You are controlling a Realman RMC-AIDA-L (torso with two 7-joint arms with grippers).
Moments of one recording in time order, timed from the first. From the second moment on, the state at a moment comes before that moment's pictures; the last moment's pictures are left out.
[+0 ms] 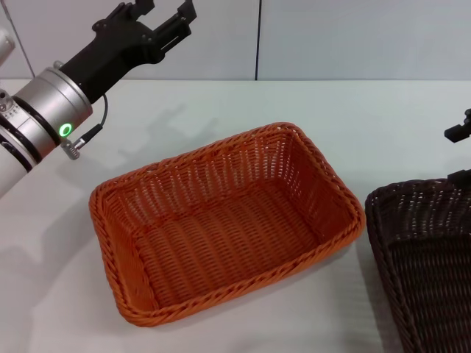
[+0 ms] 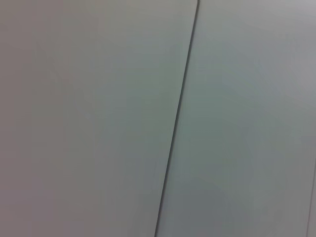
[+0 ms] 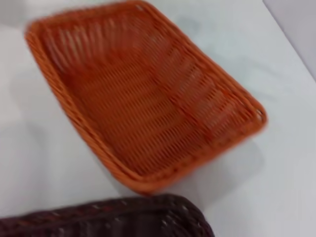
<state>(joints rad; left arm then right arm) -0.45 -2.07 1.42 0.72 0.65 0.91 -1.02 0.77 1.88 -0.71 -1.13 -2.51 -1.87 1.47</state>
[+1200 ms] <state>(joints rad) -0.46 -2.06 1.42 0.65 0.65 0.90 -1.02 0.83 1.90 -0.87 -0.79 -2.65 -1.58 1.44</state>
